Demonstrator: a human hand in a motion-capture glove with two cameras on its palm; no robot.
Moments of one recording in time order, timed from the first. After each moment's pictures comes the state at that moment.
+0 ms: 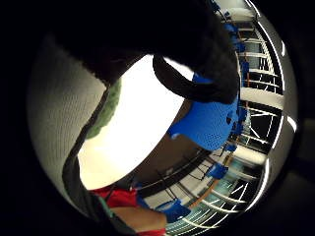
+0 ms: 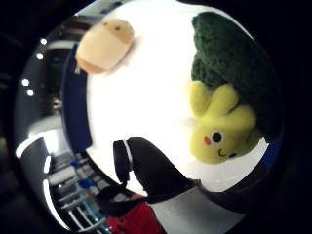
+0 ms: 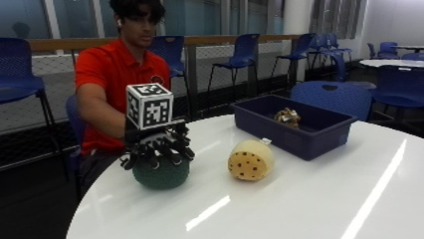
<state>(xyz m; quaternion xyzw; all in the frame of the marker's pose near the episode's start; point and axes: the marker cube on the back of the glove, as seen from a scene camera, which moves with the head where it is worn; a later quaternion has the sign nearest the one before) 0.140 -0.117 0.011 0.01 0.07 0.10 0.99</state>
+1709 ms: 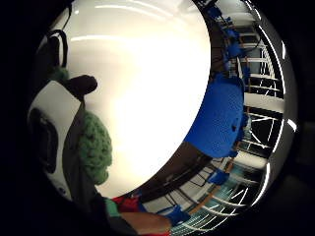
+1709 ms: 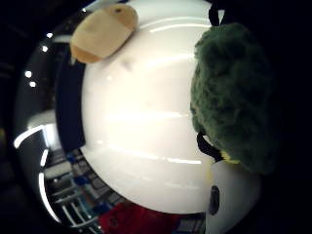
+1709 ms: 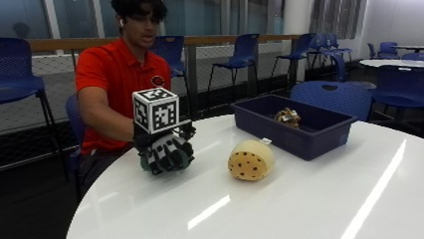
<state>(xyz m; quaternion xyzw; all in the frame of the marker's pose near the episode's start) 0.120 -0.126 0.032 0.03 0.04 0.07 1.00</state>
